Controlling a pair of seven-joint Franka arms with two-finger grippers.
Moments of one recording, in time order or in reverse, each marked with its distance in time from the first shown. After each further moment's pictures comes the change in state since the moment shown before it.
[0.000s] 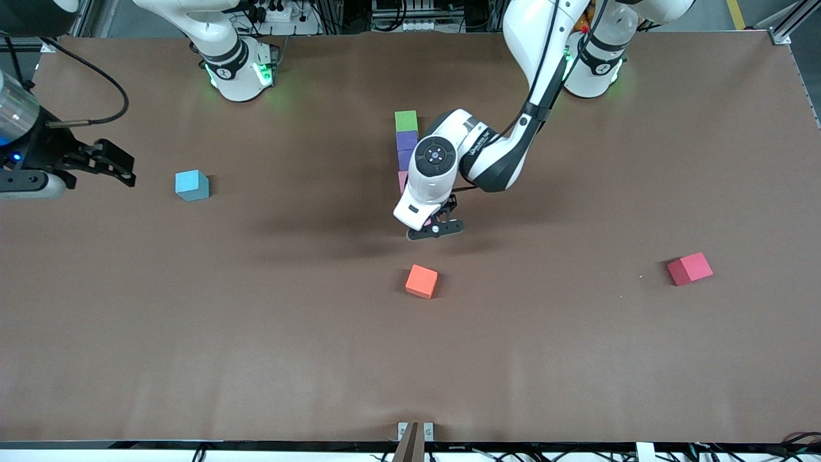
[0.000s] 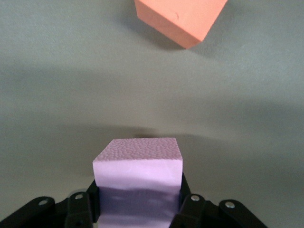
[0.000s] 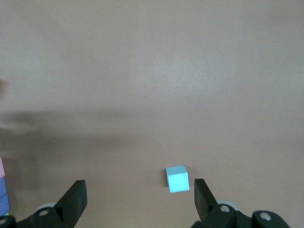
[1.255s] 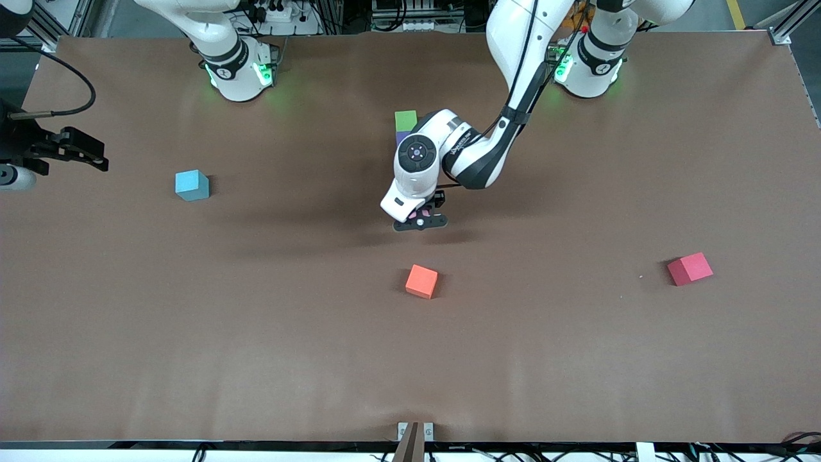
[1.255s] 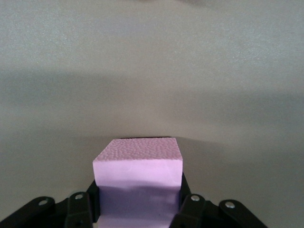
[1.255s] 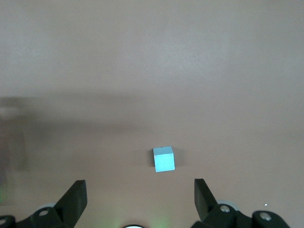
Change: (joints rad) left arm -0.042 0.057 -0.013 0.004 0.000 0.036 0.014; right arm -0.038 0.010 -0.026 0.035 0.000 -0.101 -0.091
